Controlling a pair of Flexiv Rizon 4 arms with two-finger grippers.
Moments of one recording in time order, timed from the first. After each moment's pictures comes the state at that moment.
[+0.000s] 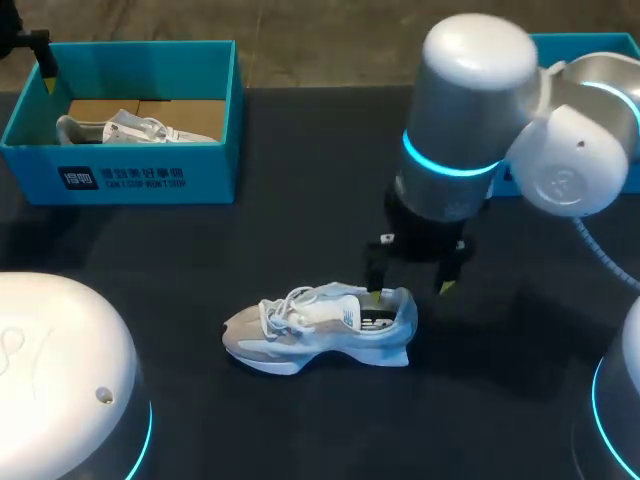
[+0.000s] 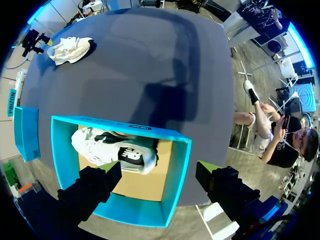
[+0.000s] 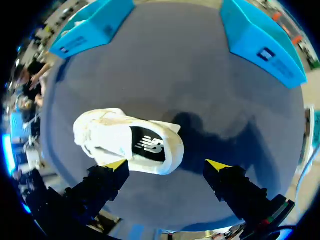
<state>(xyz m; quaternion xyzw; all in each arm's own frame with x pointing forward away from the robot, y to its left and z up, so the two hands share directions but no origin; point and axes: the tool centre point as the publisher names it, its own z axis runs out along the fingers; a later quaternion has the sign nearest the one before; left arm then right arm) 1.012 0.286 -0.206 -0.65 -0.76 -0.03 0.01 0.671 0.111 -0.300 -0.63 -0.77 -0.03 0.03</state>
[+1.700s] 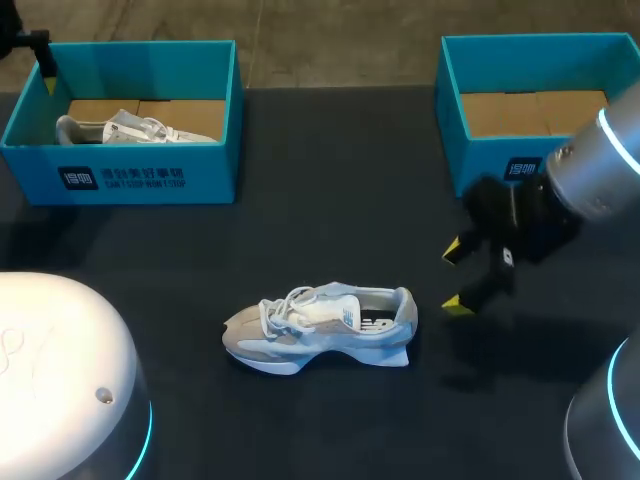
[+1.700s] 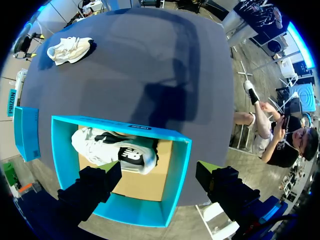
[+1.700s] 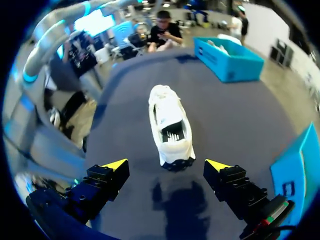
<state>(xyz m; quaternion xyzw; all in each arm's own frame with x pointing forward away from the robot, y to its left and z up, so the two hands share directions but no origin) 1.012 0.286 -0.206 -0.65 -0.76 -0.03 0.01 0.667 0.053 -0.276 -0.09 -0.95 -0.29 0.02</state>
